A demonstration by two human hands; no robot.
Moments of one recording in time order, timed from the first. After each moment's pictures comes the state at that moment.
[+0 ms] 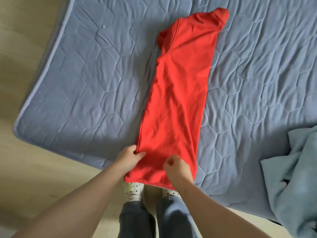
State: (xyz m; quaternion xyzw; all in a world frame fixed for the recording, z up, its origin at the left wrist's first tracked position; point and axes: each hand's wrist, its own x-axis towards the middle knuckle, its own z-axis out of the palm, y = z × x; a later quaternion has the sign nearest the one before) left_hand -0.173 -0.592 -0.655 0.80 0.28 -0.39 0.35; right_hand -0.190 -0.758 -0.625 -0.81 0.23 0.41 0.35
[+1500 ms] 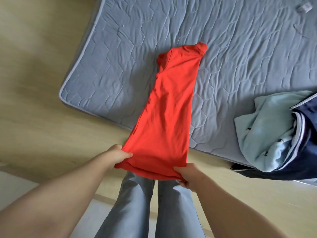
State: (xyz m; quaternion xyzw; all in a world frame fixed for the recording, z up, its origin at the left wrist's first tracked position) left_hand -0.331 -0.566 -0.520 0.73 0.39 -0.44 0.35; right_hand -0.356 -0.810 -0.518 -0.58 0.43 0.50 0.48
